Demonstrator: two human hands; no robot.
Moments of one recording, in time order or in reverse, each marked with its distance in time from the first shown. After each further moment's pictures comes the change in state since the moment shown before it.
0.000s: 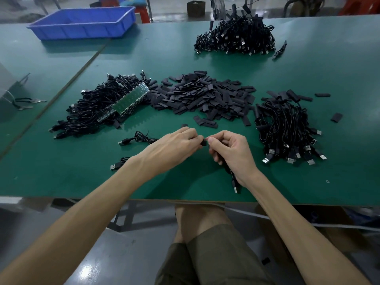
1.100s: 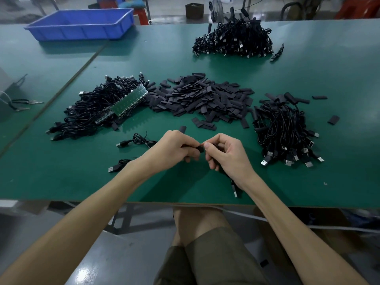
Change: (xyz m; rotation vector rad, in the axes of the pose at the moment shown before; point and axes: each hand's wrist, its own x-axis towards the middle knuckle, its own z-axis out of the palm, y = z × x) left_hand 0.006 -0.008 0.012 -0.655 -0.030 -0.373; right_hand -0.003 0.002 0.000 -0.067 -0.069 -0.024
